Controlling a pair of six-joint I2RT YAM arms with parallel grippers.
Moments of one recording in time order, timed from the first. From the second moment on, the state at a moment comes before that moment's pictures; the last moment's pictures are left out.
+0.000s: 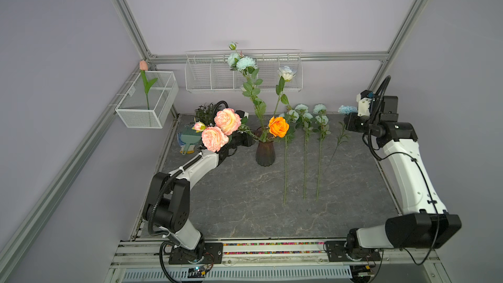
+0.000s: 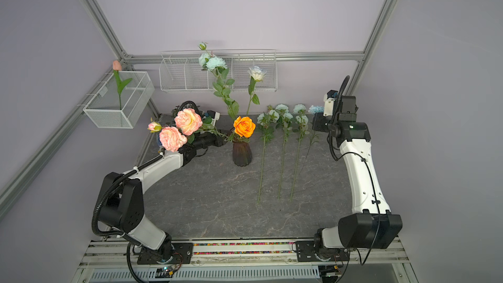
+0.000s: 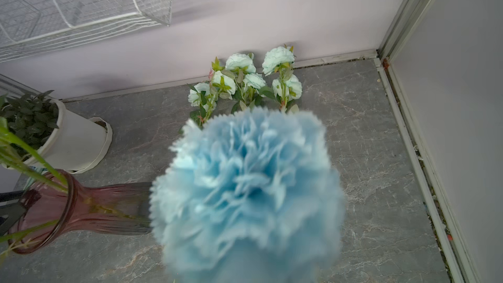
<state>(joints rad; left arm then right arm) -0.39 1.63 1.11 0.16 0.60 -0.38 -0.03 1.45 1.59 -0.81 -0.17 0.15</state>
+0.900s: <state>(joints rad) -0.39 1.62 1.11 0.15 0.60 -0.37 0.01 1.70 1.21 -0.53 -0.09 0.37</state>
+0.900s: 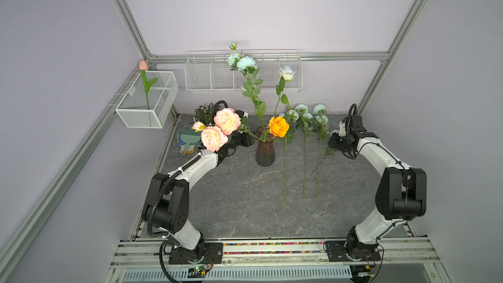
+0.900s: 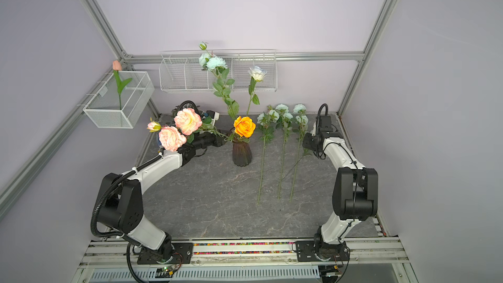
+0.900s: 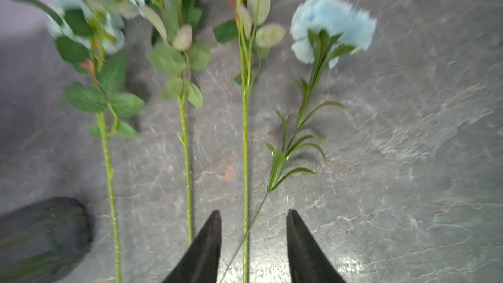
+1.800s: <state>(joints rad) -0.37 1.62 1.11 0.15 0.61 -0.37 0.07 1.87 1.11 -0.31 0.04 0.85</state>
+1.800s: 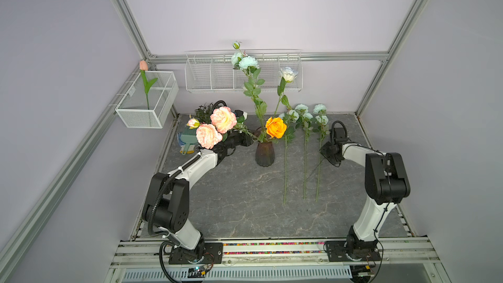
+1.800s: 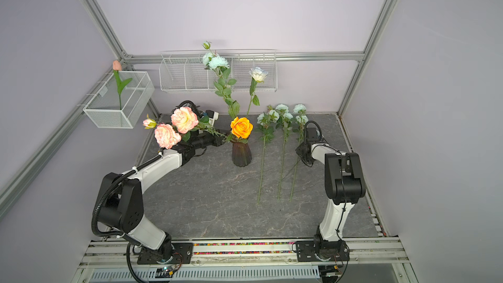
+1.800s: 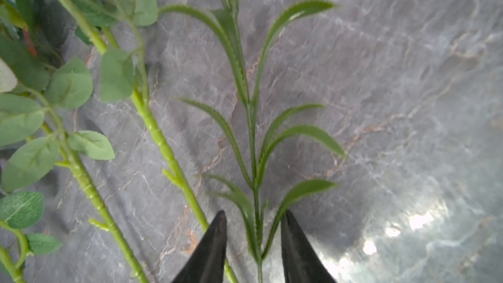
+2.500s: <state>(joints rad) -0.37 1.62 1.10 0.16 0.61 -0.37 0.09 1.84 1.07 -0.30 0.01 0.89</state>
